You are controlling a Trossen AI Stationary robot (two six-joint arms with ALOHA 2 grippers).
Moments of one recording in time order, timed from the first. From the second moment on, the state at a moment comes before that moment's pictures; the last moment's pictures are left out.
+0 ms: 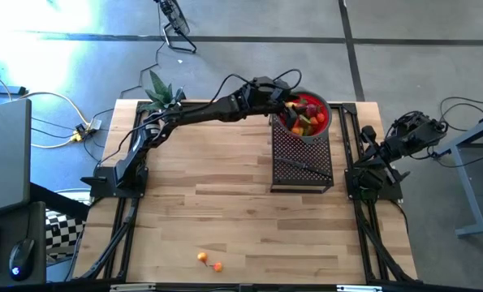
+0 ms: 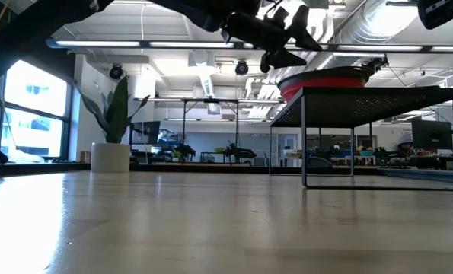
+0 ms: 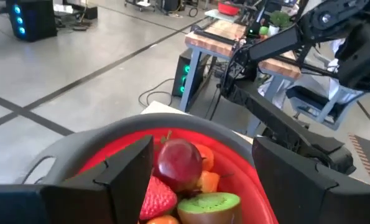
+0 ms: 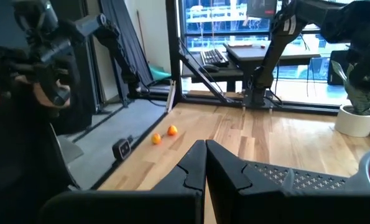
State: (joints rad) left arm 0.32 2.17 2.07 -0.04 0.04 -0.21; right arm 0.86 0.03 0.76 -0.84 0.50 0.13
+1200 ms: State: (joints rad) left arm -0.04 1.28 0.92 0.24 -0.03 0.04; right arm 0.86 0.02 0.76 -0.77 0.60 0.10
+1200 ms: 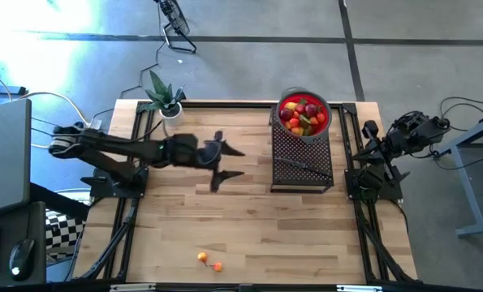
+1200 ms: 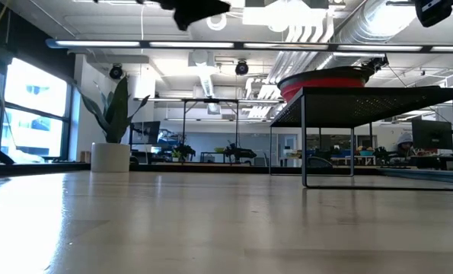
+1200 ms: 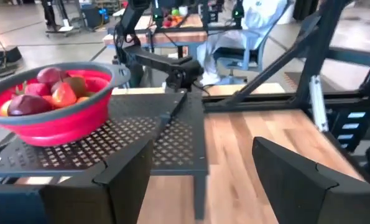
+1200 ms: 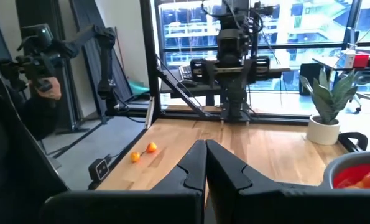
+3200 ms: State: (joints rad) left arm -0.75 1.15 0.70 0.22 -0.45 -0.29; right arm 0.85 0.67 0.76 -0.22 0.72 0.13
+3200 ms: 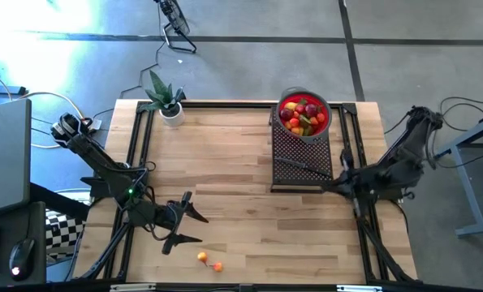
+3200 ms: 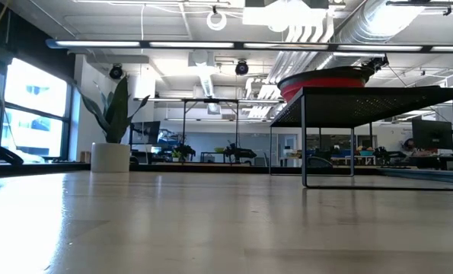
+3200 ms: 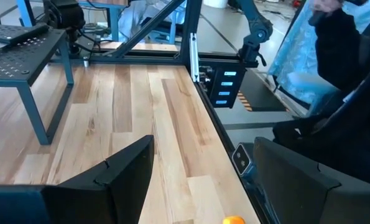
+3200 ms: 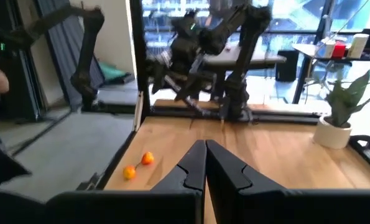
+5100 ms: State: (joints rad) left arm -0.82 1.63 1.23 -0.63 -0.27 -0.50; right arm 0.84 1.32 0.76 0.53 0.65 0.29
